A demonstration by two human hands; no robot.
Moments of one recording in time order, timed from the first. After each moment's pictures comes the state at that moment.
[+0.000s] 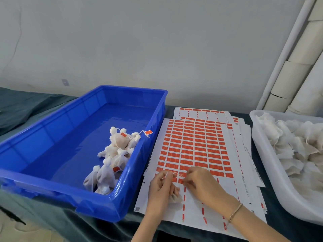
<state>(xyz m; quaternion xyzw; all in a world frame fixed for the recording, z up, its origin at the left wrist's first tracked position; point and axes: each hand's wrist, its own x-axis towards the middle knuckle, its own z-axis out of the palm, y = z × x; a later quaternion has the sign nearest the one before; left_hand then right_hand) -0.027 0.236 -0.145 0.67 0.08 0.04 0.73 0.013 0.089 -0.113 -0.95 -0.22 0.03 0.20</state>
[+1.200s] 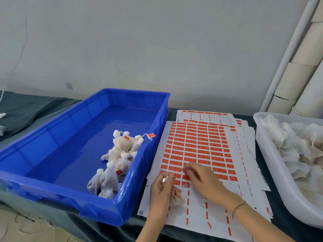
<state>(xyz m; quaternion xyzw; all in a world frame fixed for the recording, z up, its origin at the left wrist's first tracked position) -0.030 0.238 -0.138 0.63 0.10 0.05 0.77 0.037 0.090 -0.125 -0.92 -0.21 0.01 0.34</state>
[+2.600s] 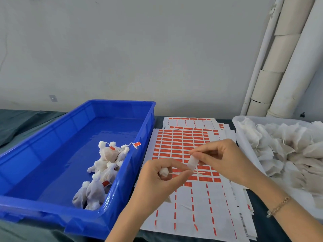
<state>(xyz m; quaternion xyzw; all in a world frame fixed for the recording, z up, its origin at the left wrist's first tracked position) -0.054 0.232 -0.002 0.80 -0.15 0.08 0.58 -0.008 0.037 0.019 -0.84 -0.20 -0.06 0.50</state>
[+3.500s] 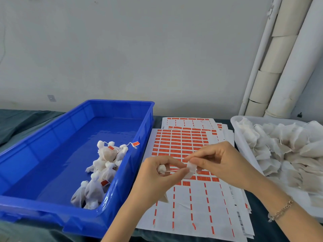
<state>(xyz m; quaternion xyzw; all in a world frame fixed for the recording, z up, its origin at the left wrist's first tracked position) -0.051 0.228 0.006 0.82 -0.10 0.07 0.56 -0.021 0.037 0.025 -0.84 -0.23 -0.01 0.48</state>
